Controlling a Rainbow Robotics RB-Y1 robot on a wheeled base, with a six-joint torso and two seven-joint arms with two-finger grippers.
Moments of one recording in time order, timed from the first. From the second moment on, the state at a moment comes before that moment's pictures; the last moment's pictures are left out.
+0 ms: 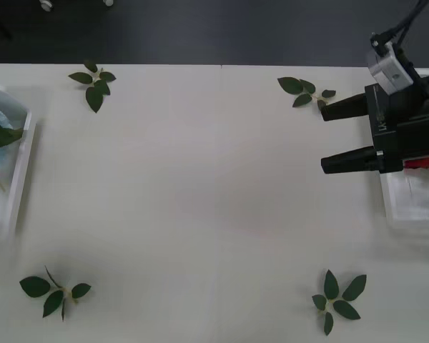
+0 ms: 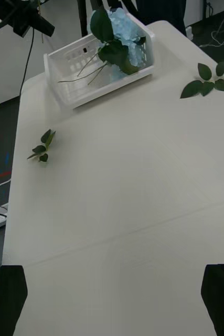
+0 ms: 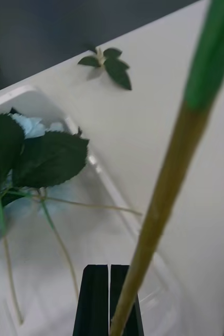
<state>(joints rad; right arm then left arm) -0.35 -0.80 -0.13 -1.97 -1.75 1.47 2.31 0.32 0.82 0.75 -1.67 1.63 1.16 -2.72</state>
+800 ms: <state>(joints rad) -0.23 -0.71 -0.15 -1.72 -1.81 1.55 2.68 0.09 0.83 0.74 -1.41 1.02 1.13 -2.20</state>
